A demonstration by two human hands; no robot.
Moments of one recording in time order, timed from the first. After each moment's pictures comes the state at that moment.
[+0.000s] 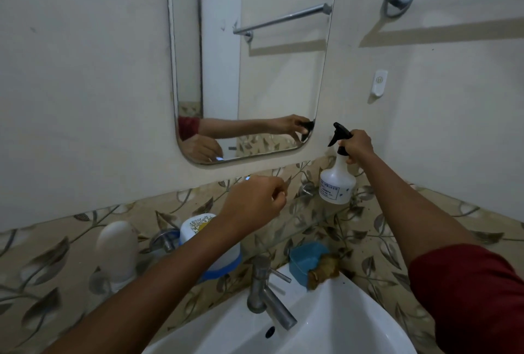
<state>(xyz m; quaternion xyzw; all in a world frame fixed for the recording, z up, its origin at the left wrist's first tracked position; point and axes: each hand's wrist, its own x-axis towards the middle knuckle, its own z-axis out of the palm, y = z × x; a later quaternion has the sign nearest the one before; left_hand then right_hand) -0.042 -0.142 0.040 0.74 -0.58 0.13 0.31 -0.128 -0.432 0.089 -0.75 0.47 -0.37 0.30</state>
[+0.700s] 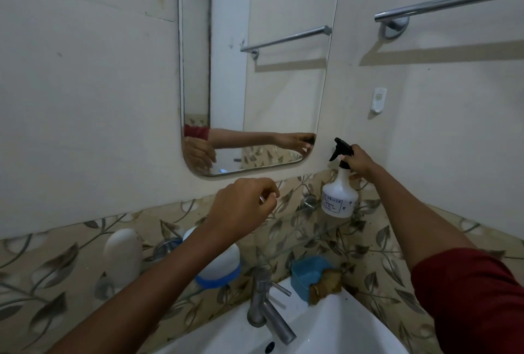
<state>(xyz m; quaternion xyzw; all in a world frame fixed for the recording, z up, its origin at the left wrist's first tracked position) -0.044 -0.116 0.057 0.74 -0.56 0.14 0.34 -0.138 -0.450 0.087 -0.81 0.41 -0.28 0.31</state>
